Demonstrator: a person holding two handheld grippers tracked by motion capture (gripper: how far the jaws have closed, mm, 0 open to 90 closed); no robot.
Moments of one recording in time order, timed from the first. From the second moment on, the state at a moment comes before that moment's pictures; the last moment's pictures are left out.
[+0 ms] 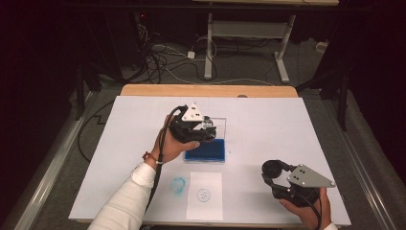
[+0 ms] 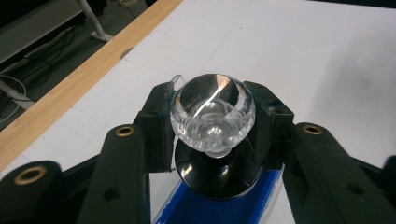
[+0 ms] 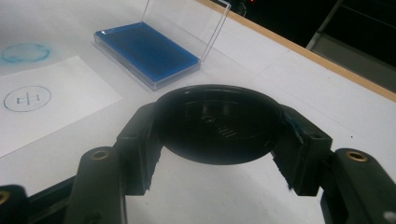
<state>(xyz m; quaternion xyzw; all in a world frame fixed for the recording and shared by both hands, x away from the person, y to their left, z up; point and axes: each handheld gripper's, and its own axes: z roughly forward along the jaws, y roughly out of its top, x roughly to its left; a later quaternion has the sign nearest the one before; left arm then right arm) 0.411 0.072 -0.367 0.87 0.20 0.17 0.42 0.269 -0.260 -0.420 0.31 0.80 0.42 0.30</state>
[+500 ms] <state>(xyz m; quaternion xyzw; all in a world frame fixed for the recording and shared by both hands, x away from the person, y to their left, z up) 0.422 0.057 -0.403 0.88 0.20 0.15 0.40 0.268 -0.258 -0.422 0.30 0.81 0.41 0.30</state>
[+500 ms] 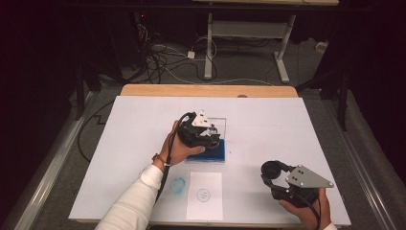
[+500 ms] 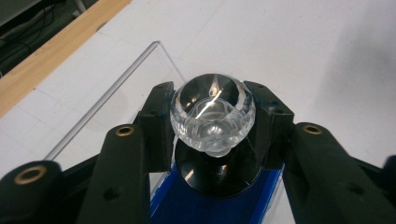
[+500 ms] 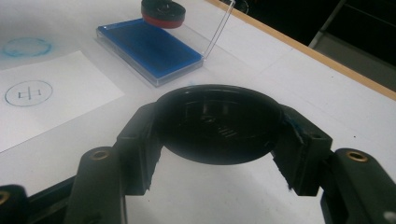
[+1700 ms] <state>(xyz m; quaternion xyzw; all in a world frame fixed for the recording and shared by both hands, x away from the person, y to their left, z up) 0.421 0.058 -0.442 0.88 0.22 0.12 0.41 0.268 -0.251 -0.426 0.28 0.82 0.40 0.28</state>
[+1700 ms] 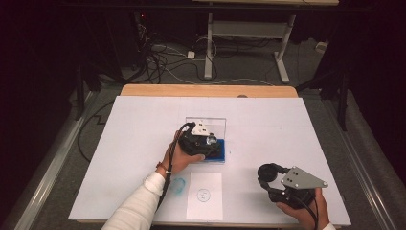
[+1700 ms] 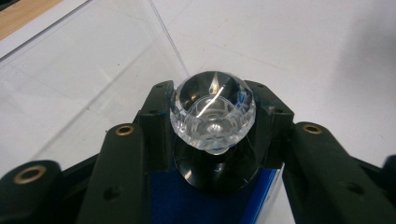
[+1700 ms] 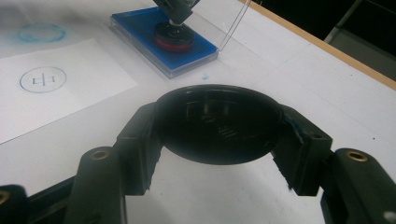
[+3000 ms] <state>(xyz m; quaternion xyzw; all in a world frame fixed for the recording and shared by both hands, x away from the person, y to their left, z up) 0.414 0.052 -0.441 0.89 0.21 0.15 0.38 0.273 -0.254 -0.426 0.29 0.82 0.40 0.28</state>
